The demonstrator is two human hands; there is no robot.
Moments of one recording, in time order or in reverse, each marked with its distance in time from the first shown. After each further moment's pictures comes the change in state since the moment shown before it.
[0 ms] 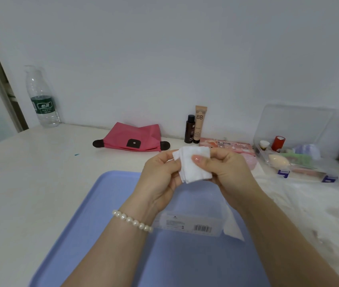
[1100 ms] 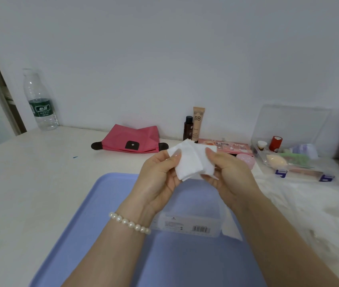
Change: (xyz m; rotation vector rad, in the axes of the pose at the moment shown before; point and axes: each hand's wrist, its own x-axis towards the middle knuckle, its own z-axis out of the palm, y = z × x) left_hand 0.001 0.003 -0.002 -0.119 -0.071 -0.032; right_hand 0.007 0.004 -0.003 0.140 0.254 0.140
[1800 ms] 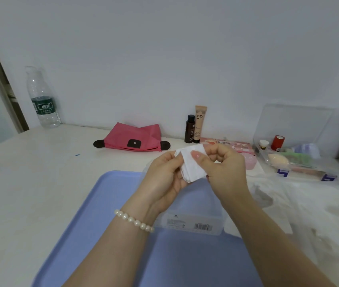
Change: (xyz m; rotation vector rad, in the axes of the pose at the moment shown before) left_hand -0.005 -0.003 0.004 0.137 -0.045 -0.032; right_hand -0.013 0.007 0.015 -0.408 0.027 -0.471
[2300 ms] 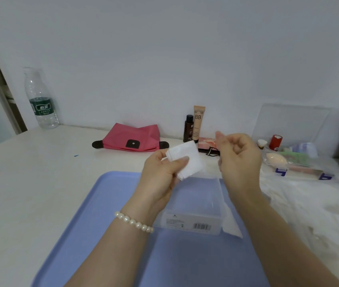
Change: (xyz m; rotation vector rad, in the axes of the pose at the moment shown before) left_hand 0.004 -0.003 -0.003 0.071 0.186 0.099; right_hand 0.007 -0.009 -0.013 0.000 0.201 -0.001
